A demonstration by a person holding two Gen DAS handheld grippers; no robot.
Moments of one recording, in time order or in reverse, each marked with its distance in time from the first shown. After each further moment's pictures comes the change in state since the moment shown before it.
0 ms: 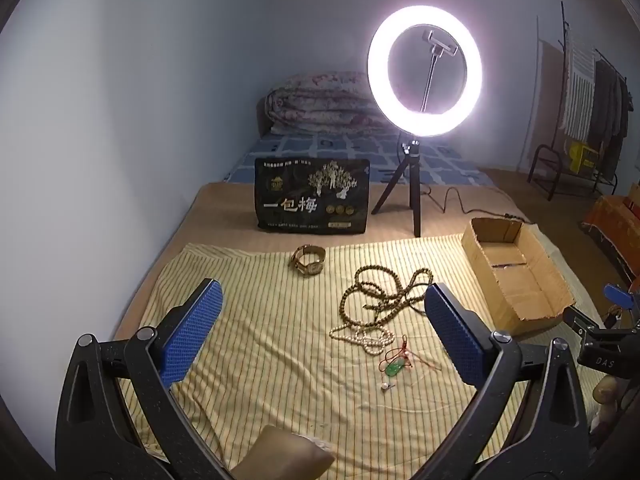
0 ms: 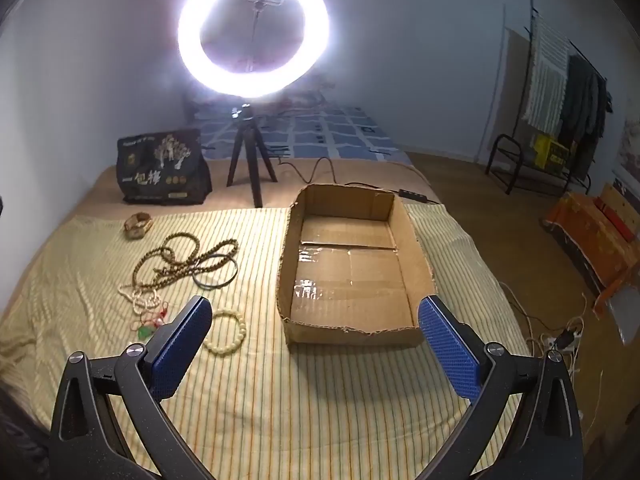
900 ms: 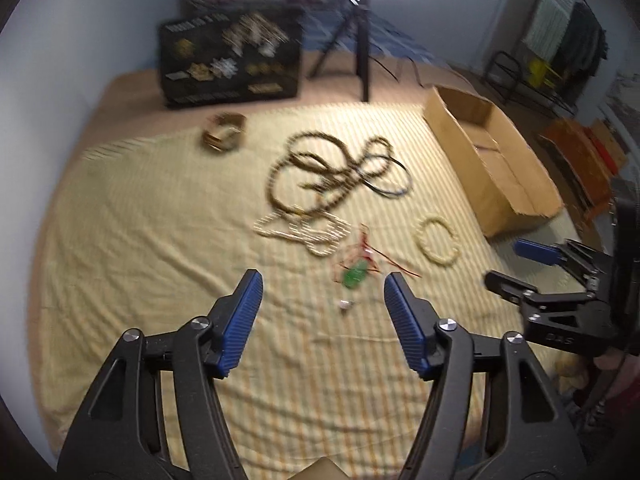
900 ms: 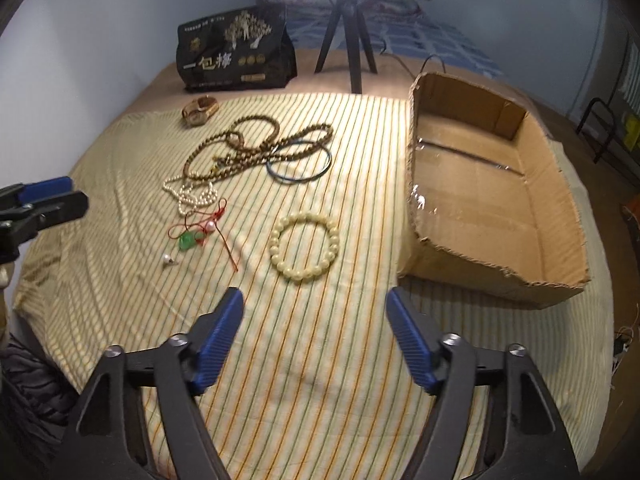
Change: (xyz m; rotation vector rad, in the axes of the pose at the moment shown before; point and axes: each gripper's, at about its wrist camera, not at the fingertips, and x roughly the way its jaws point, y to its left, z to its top) left arm 0.109 -0.032 -0.054 0.076 0.460 -0.269; right arm 0.082 0.045 -0.040 -0.137 0.348 0.246
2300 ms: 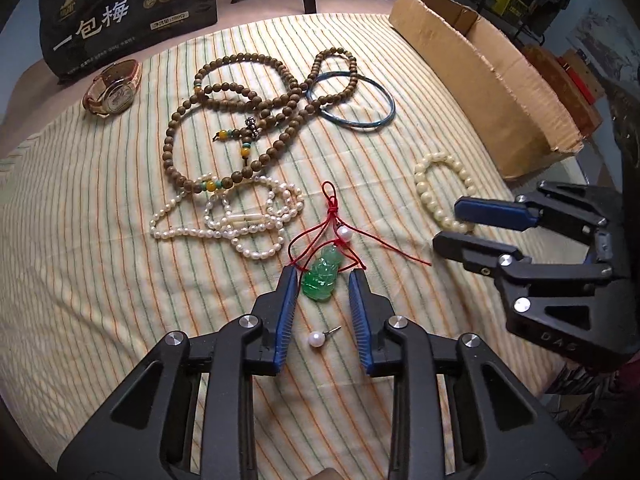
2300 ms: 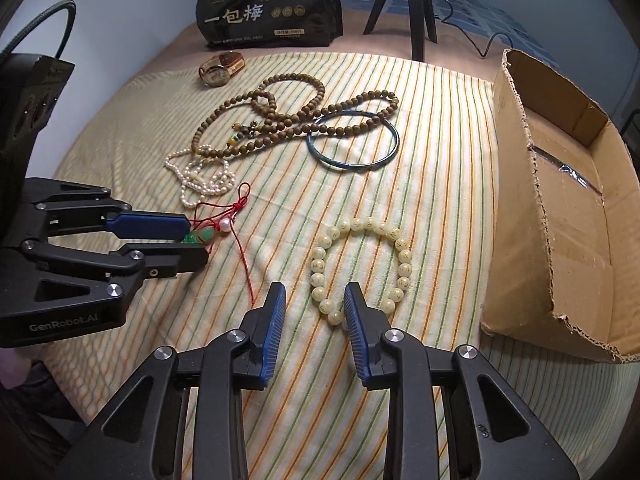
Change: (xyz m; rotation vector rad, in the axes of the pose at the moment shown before) left arm 0.119 -0.021 0.017 0.167 0.213 -0.080; right arm 0.064 0.028 0.019 -0.072 0.103 0.104
